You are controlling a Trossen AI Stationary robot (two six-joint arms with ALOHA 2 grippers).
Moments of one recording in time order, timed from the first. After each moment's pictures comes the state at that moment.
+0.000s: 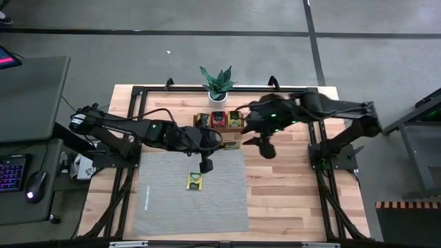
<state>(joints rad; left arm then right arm) -0.22 1.46 1.43 -0.50 -0.32 -0.20 0.03 1.48 1.74 -1.00 -0.13 0.00</state>
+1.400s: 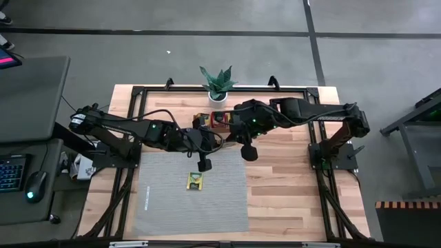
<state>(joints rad) -0.22 1.46 1.43 -0.58 -0.37 -0.17 0.04 1.63 1.78 -0.88 -0.08 0.00</state>
